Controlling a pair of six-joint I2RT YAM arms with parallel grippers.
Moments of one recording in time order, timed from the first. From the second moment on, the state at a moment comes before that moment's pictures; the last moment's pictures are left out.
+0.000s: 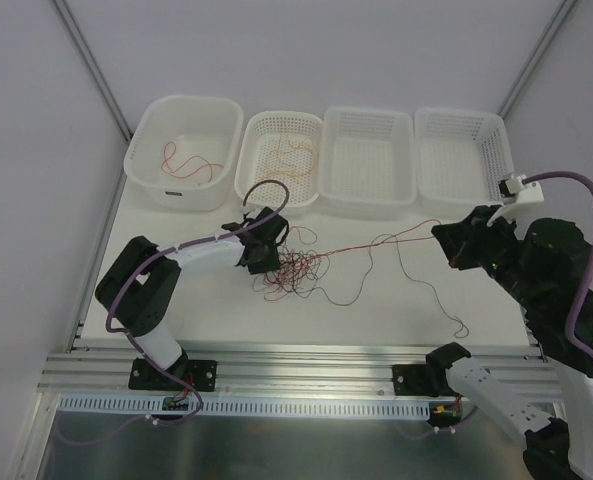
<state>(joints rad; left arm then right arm) -0.70 1.68 0.98 -0.43 -0.19 -0.82 0.45 0.74 1.44 -1.01 0.03 0.31</state>
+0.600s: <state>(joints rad) -0.38 1.56 0.86 -0.53 -0.28 -0.71 0.45 0.60 1.59 -0.98 0.23 0.26</state>
